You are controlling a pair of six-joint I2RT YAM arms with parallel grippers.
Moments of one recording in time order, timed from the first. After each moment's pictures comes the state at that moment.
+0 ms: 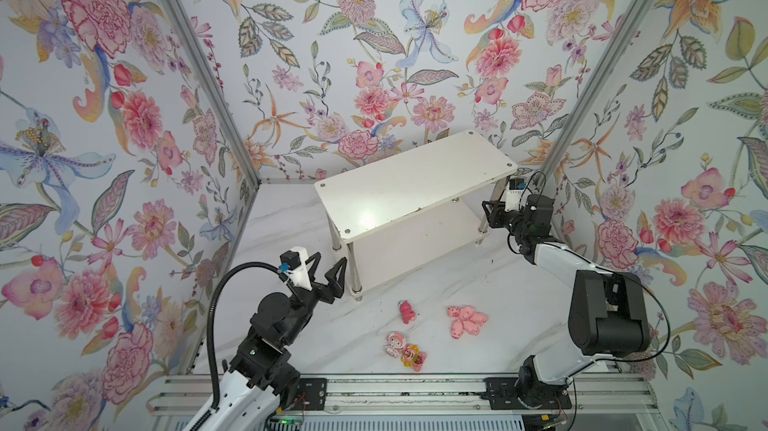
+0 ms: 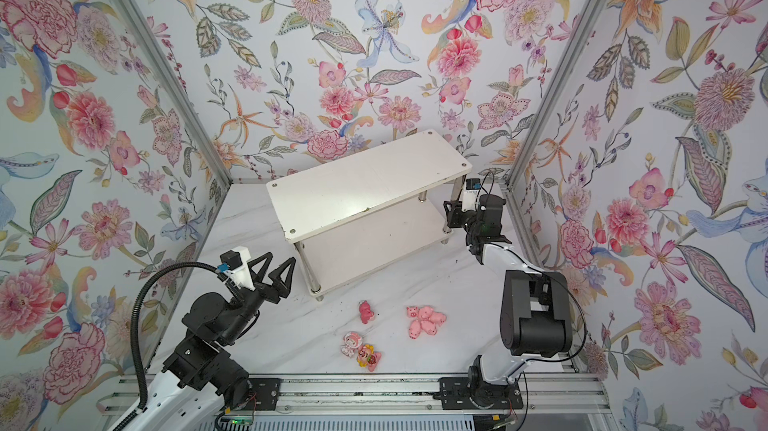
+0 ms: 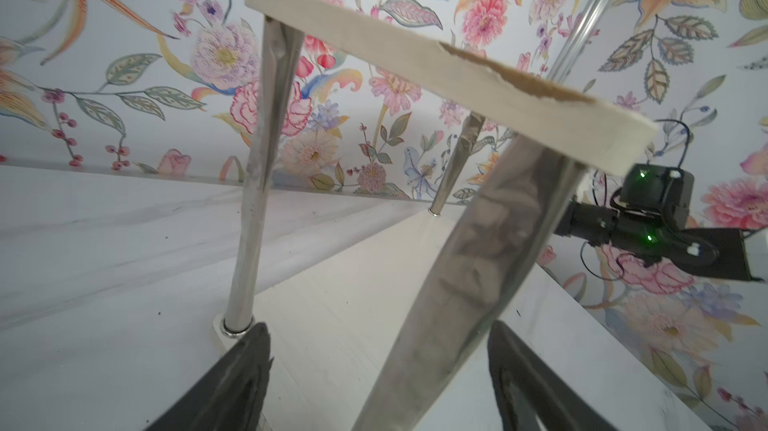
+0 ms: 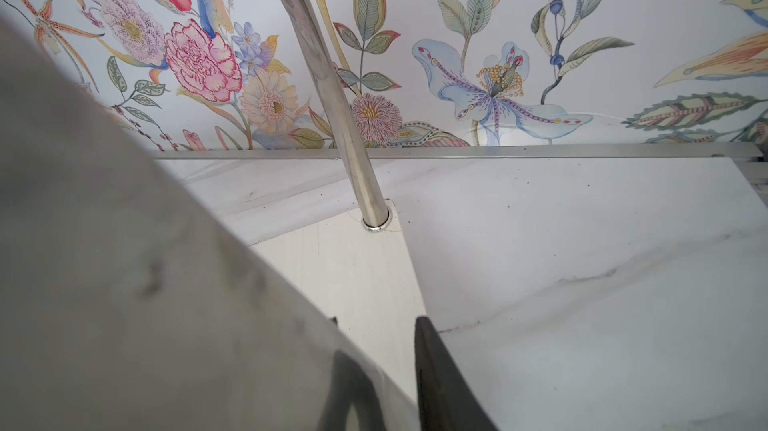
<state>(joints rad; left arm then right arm) -0.59 0.39 0.35 0.02 -0.11 -0.34 -0.02 1.63 0.96 0.32 -0.40 0.12</state>
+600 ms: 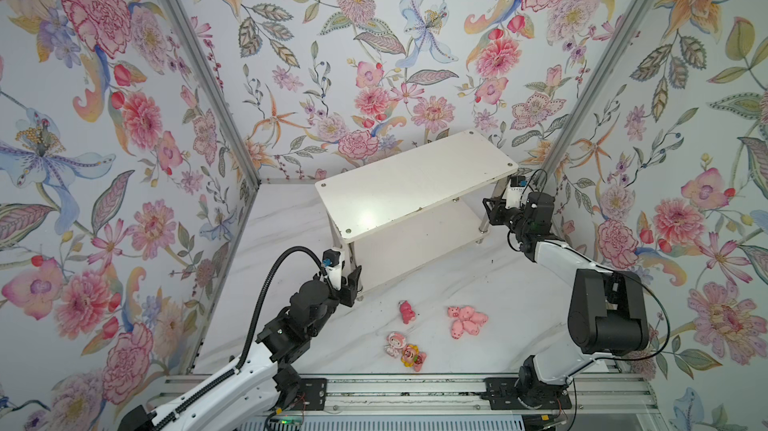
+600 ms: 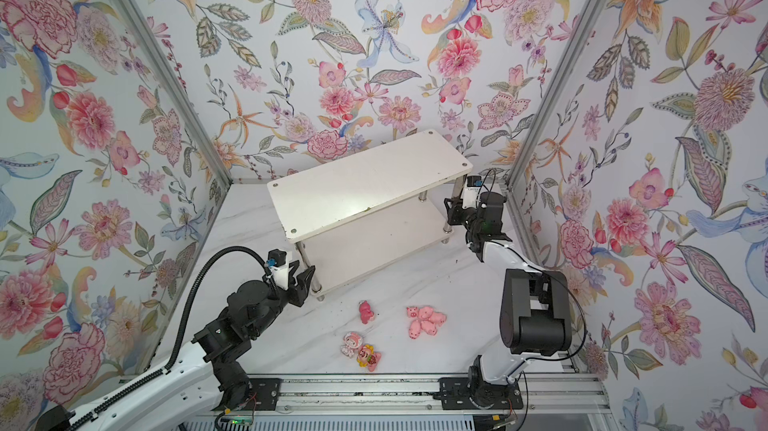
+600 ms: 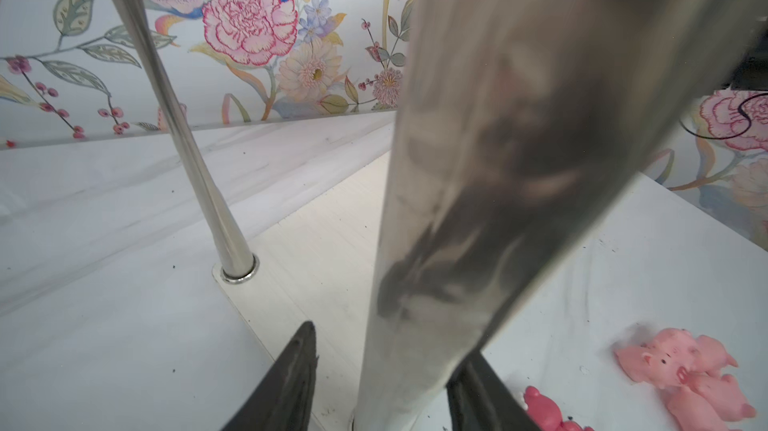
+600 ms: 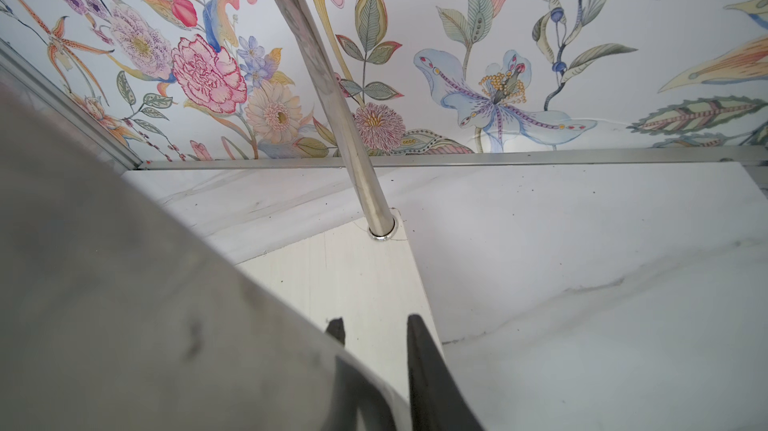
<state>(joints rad) -0.71 0.73 0.38 0.11 -0.28 -0.19 -0.02 1.63 0.97 0.33 -0.41 0.15</state>
